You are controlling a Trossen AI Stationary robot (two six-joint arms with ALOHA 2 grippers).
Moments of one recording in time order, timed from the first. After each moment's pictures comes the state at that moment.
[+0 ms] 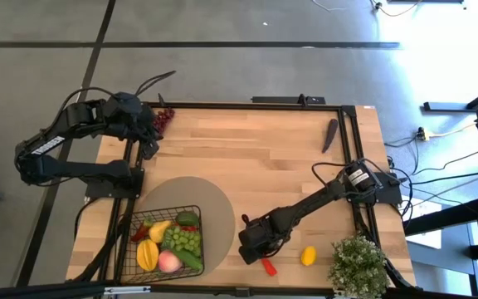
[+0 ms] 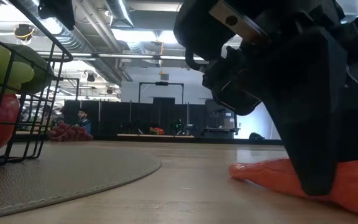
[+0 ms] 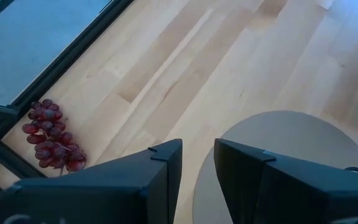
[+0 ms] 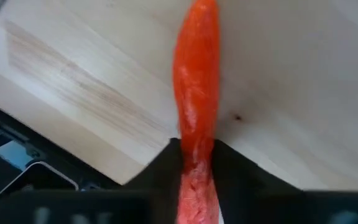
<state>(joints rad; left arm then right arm) 0.40 0.85 1.26 -1.23 -0.08 -0.23 0.46 2.16 1.45 -0.54 -0.32 1.54</state>
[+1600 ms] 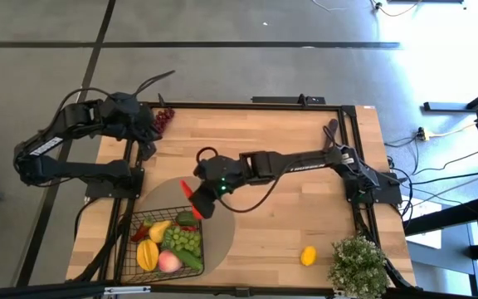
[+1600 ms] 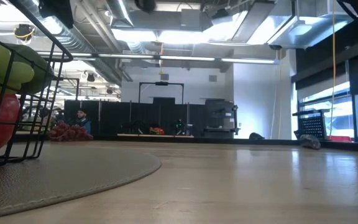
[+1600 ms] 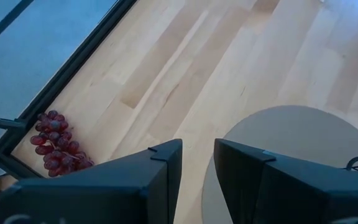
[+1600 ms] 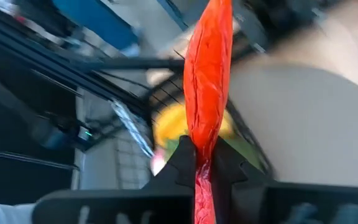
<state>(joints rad) 0.40 0.84 1.26 -1.23 -0.08 -0.15 0.16 2.18 2.20 -0.58 -0.11 0.72</state>
